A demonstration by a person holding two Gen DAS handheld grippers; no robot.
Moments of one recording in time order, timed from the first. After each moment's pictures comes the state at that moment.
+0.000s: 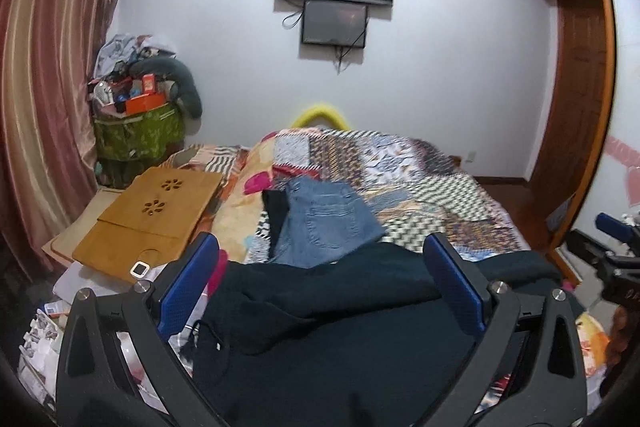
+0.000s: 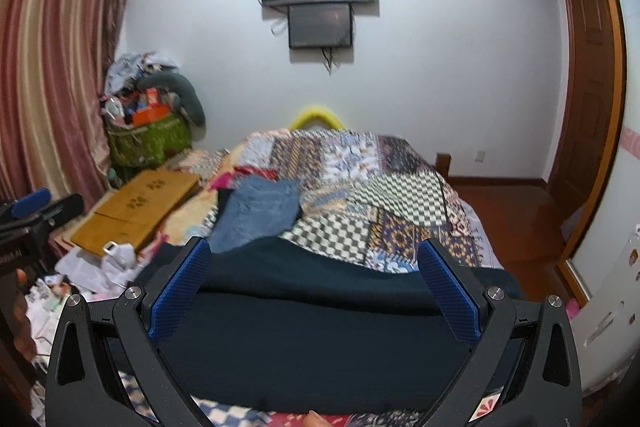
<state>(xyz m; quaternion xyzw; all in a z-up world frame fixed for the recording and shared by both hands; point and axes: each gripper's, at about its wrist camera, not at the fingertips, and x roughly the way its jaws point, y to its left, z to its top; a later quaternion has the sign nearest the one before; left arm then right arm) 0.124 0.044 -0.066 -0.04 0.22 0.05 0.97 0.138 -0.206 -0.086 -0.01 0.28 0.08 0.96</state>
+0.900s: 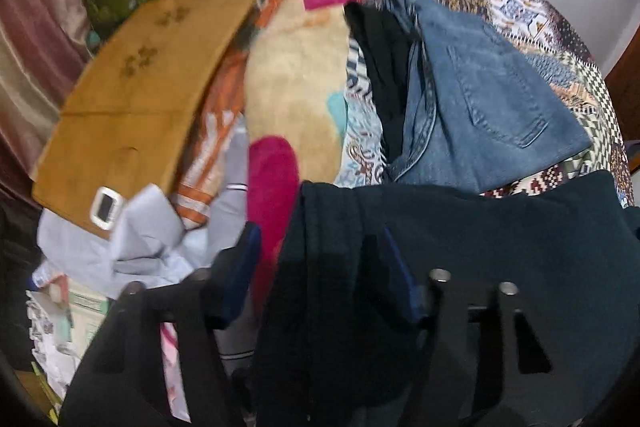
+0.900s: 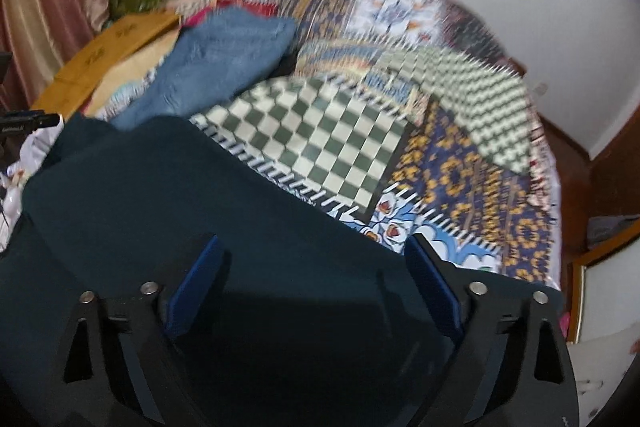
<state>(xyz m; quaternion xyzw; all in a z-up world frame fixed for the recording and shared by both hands) 0.360 0.209 -0.281 -0.07 0.53 0.09 0.84 0.313 -0.222 -0.222 -0.12 0.52 0.17 0.83</state>
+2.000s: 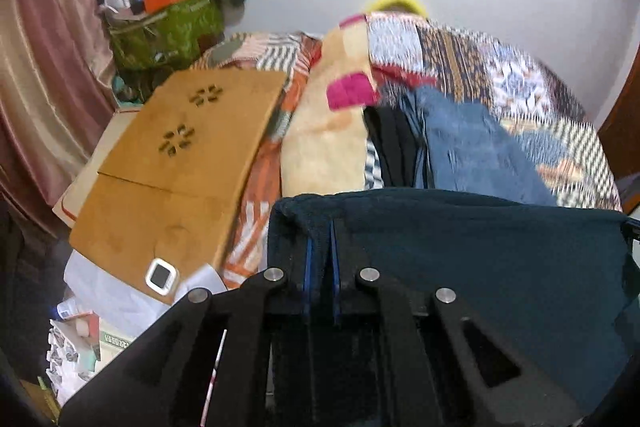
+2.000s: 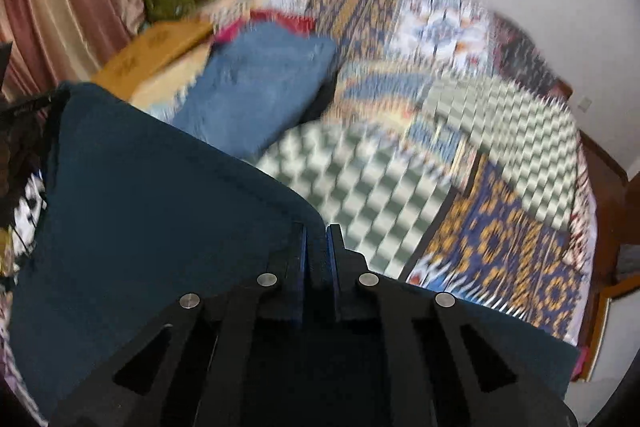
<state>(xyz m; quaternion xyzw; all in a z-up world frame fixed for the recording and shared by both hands) 0.360 0.232 -0.180 -0.06 0.42 0.13 0.90 0.368 -0.212 -0.183 -0.09 0.48 0.25 0.84</state>
